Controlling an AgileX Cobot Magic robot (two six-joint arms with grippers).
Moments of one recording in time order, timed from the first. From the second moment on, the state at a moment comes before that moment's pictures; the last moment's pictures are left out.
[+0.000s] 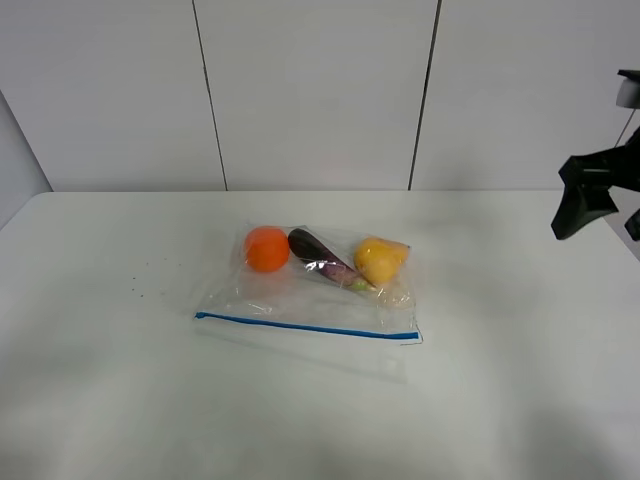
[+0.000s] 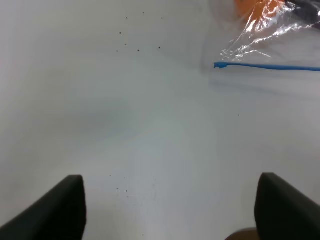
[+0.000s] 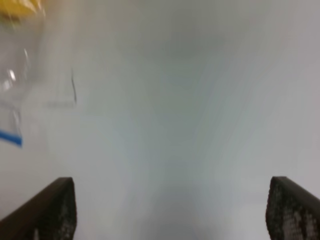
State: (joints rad) left arm -0.03 -0.01 -0.49 -0.04 1.05 0.04; right arm -0.02 1.41 -1.24 0.13 1.21 -0.12
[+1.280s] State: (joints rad) left arm -0.03 -0.01 -0.49 -0.03 1.05 0.03; right arm -0.02 0.22 -0.49 0.11 1.03 -0.09
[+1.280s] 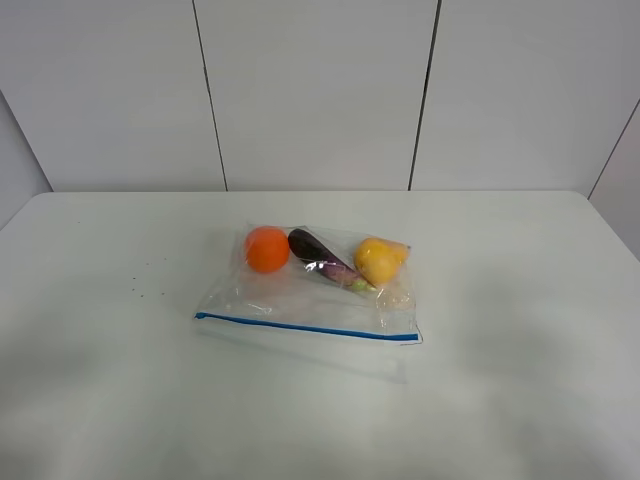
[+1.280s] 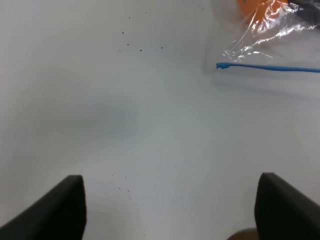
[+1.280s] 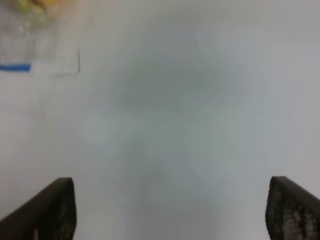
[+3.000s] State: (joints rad) left arm -0.03 -0.01 -0.49 -0.03 1.05 0.03; right arm -0.02 0.00 -0.49 0.03 1.03 0.01
